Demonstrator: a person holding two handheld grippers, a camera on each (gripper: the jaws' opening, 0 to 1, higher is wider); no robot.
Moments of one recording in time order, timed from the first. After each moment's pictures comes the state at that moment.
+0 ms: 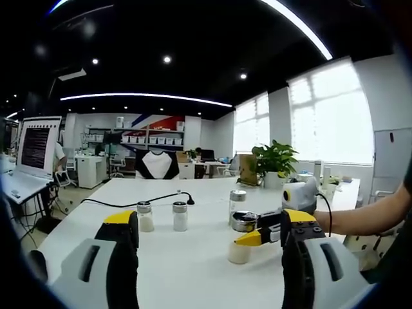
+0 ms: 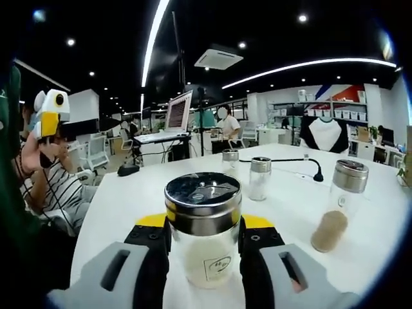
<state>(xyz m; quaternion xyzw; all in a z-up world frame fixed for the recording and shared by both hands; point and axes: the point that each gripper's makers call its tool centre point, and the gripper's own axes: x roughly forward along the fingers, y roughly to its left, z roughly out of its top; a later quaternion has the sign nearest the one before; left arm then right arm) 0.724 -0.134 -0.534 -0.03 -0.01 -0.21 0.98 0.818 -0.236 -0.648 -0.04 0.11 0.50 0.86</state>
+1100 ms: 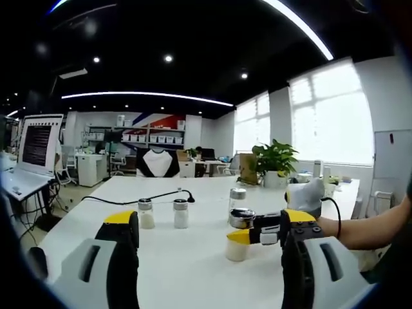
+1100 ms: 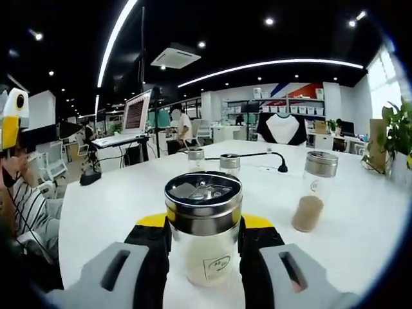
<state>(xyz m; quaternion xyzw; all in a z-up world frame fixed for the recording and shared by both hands) 0.718 -0.131 -0.538 -0.03 -0.01 -0.21 0.98 0.827 -0.238 -0.650 -0.03 0.12 0.35 0.93</state>
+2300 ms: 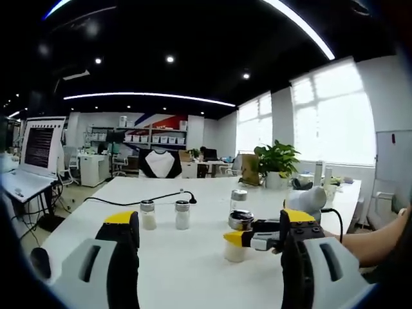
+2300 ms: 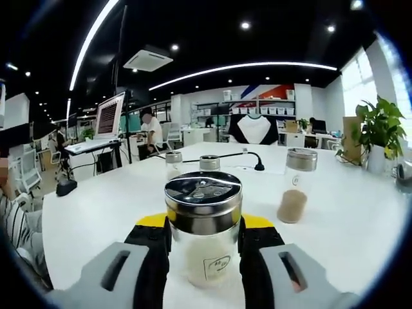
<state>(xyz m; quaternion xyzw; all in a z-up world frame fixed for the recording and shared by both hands) 0.716 -0.130 -0.532 -0.04 0.00 -0.21 0.98 0.830 -0.239 -0.650 -0.02 0.12 0.25 0.96</state>
